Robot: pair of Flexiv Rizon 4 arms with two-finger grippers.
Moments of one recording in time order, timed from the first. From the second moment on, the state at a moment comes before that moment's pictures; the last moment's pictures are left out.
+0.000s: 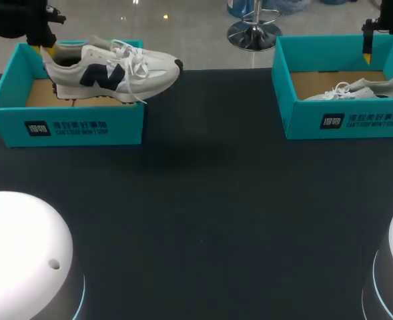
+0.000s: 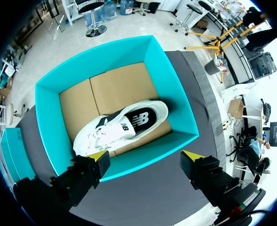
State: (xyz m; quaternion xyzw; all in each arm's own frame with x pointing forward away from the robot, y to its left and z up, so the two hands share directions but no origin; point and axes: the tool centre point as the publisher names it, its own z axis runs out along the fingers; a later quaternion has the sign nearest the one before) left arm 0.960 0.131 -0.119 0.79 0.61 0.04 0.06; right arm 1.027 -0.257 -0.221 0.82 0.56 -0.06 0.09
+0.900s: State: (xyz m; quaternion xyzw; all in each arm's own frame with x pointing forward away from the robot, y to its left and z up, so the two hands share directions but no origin) left arm 0.824 -0.038 -0.165 0.75 0.67 -0.02 0.02; right arm 1.027 -0.257 -0.221 0.82 0.56 -0.06 0.09
